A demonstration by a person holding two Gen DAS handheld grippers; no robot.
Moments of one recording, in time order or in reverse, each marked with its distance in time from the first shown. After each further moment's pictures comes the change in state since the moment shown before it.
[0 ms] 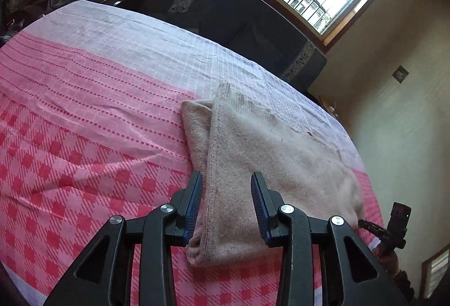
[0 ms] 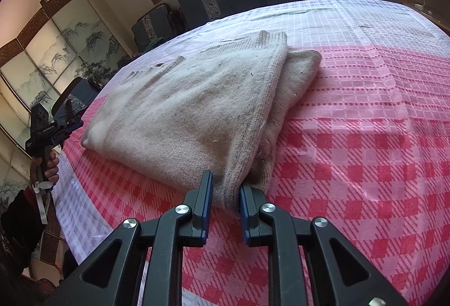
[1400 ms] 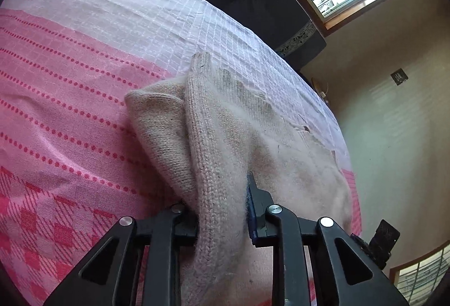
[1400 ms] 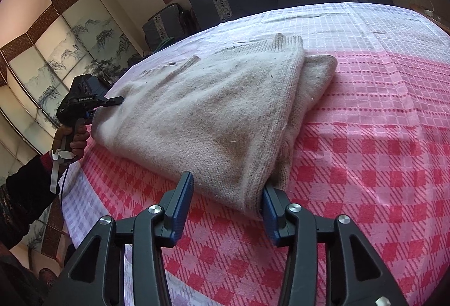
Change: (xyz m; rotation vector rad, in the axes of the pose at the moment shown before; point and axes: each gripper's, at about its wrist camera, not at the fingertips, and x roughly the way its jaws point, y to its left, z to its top) left arm 0.087 -0.009 0.032 -0.111 0.144 -0.082; right arm 0.001 0.008 0.001 -0.020 -0.007 0.061
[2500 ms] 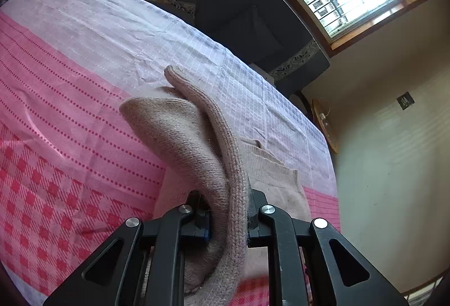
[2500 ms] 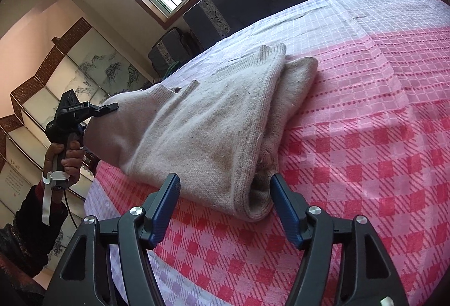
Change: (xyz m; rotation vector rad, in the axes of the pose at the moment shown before) left arm -0.005 -0.136 -0.008 -0.089 -0.085 0.061; right arm -0.018 -0.033 0.000 0.146 -0.085 0.121
